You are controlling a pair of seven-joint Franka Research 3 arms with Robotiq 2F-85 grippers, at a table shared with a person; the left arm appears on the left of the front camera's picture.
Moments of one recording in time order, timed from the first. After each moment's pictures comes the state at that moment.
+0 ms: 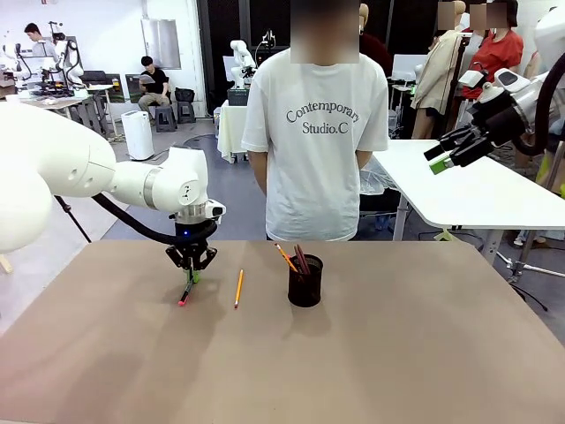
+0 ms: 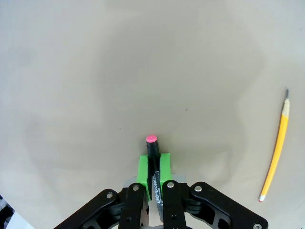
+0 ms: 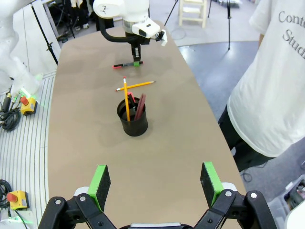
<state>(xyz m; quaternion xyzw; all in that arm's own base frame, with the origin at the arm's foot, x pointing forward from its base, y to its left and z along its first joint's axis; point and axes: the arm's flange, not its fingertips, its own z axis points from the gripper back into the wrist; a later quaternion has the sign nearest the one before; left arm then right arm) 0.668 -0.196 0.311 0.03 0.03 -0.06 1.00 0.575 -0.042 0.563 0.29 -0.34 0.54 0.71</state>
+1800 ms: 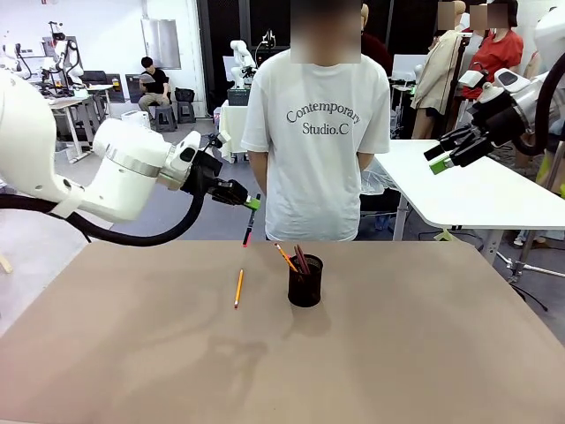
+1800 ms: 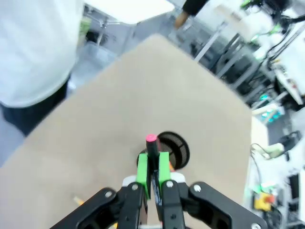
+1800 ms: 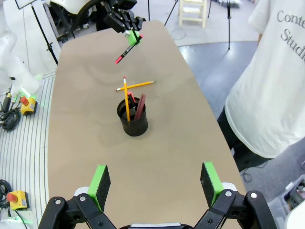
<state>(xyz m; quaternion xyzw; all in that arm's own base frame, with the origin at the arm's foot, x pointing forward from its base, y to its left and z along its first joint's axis) 0.611 -0.220 0.451 -0.40 -0.30 -0.35 0.79 0.575 -0.042 0.563 0.29 -0.34 0.54 0.71</state>
